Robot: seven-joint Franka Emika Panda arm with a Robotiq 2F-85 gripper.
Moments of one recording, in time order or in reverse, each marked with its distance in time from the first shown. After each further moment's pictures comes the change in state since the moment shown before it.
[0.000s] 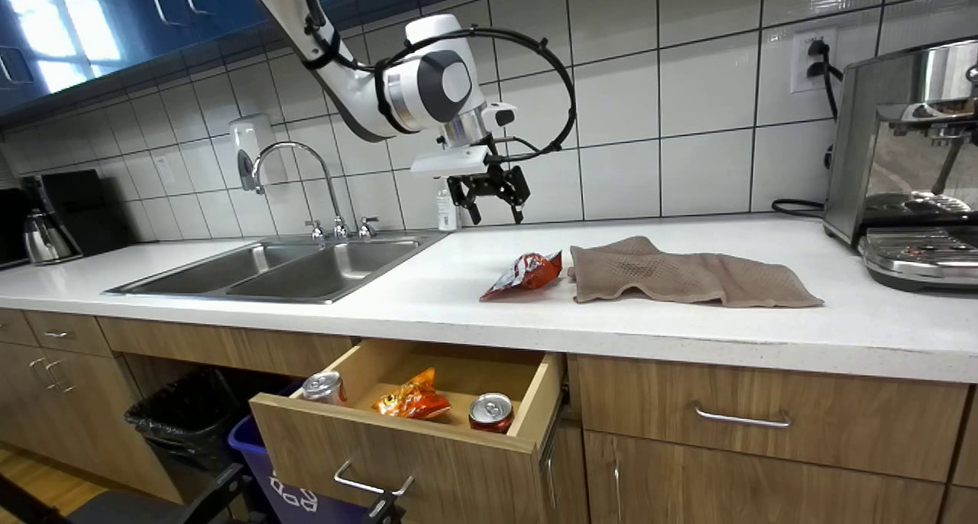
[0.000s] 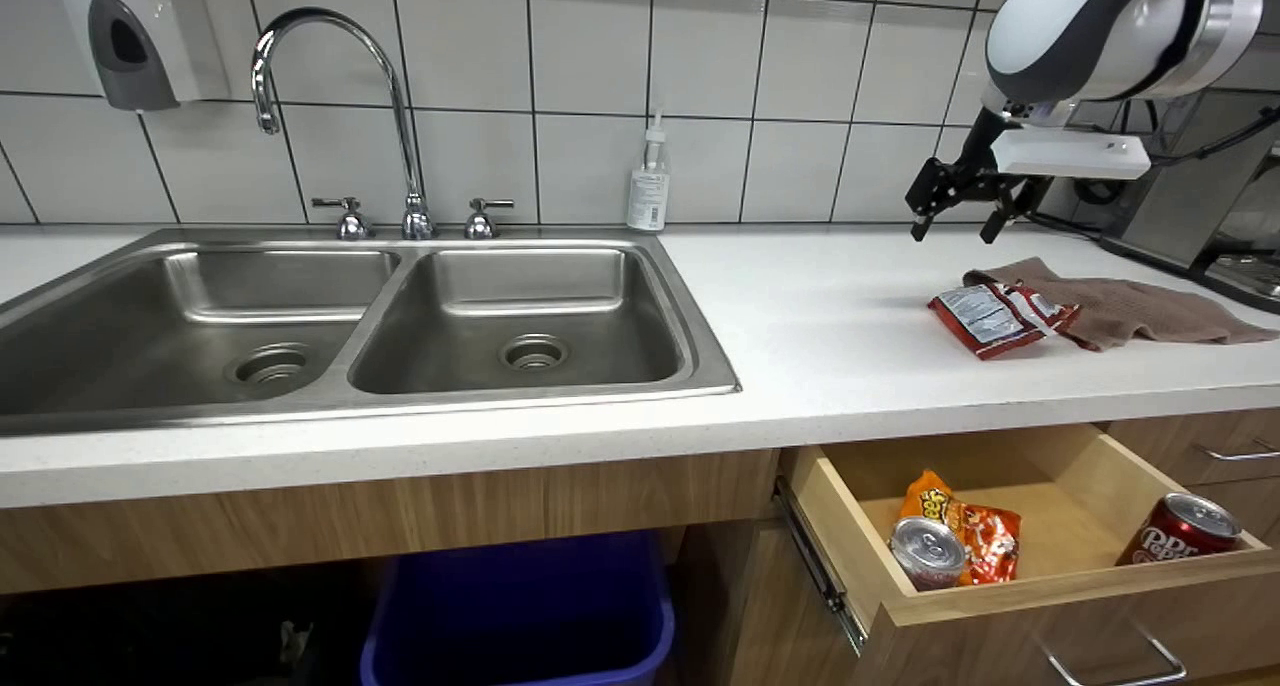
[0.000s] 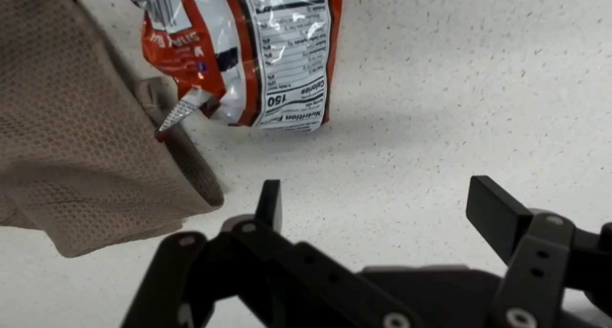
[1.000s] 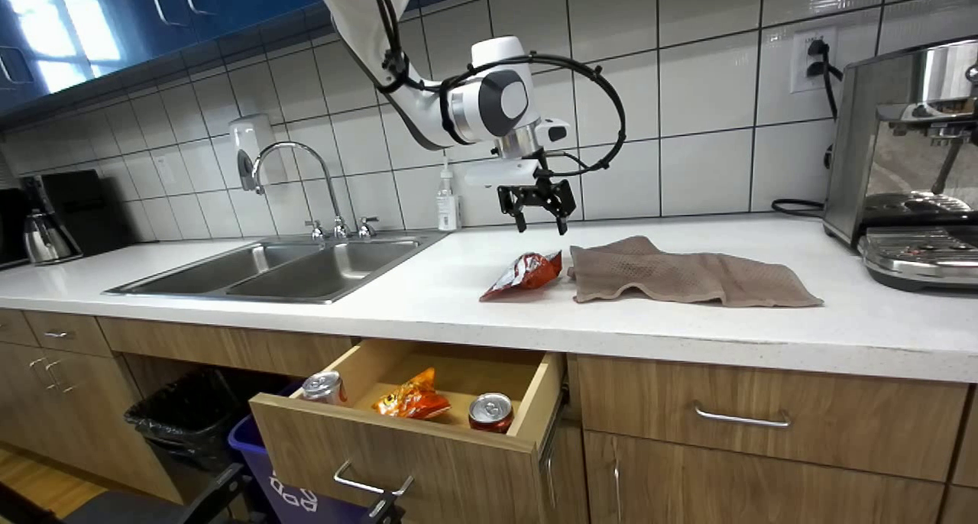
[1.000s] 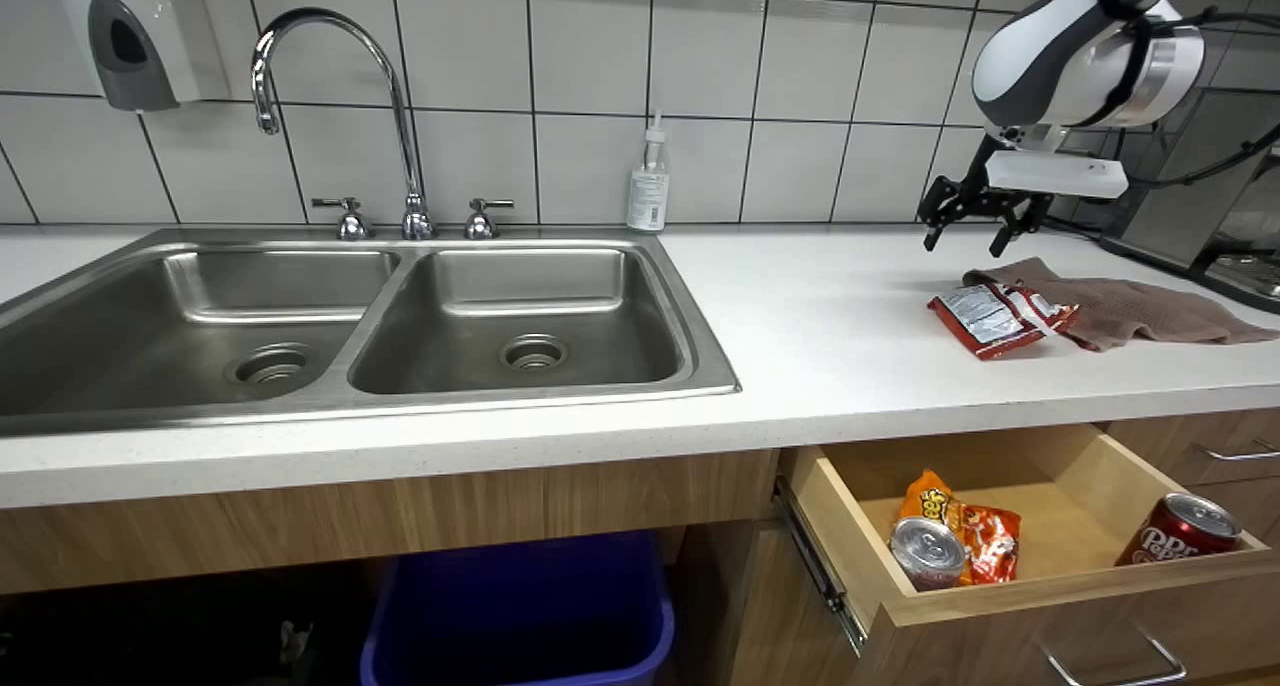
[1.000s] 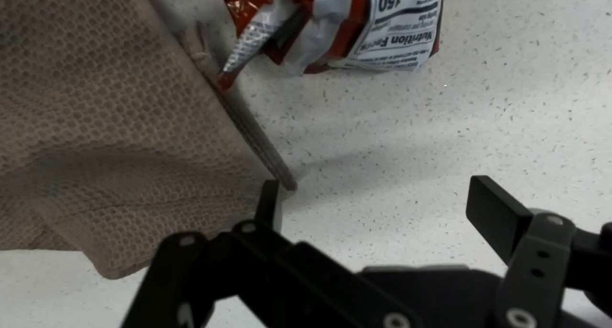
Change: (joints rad) arm -0.091 0.241 -0.002 0.320 0.059 -0.133 0.000
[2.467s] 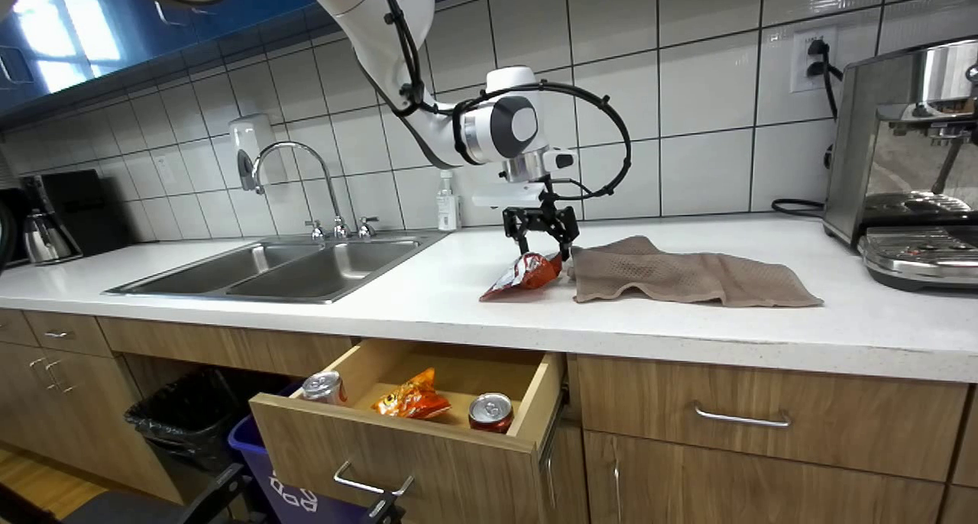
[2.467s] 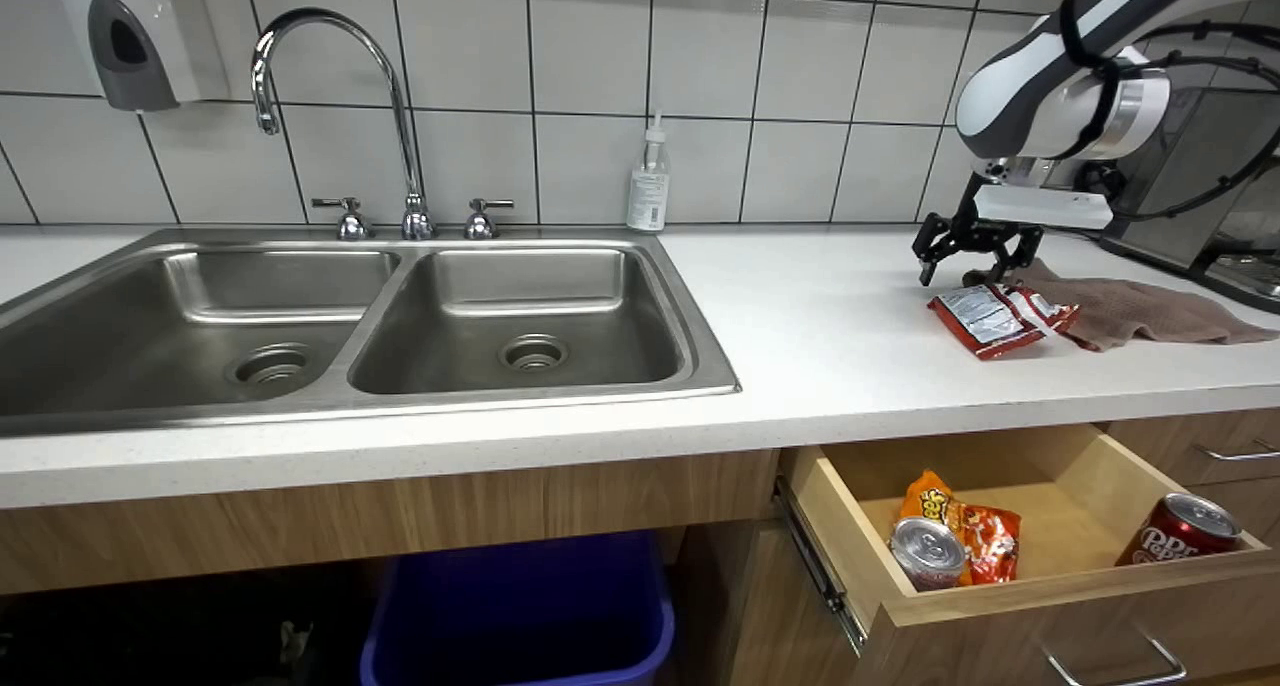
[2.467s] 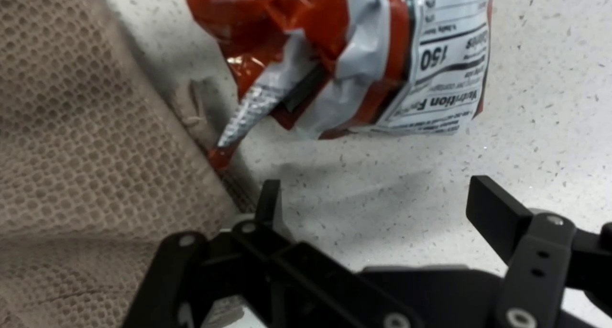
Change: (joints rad) arm -0.009 0.105 0.000 0.089 0.008 -0.095 0.000
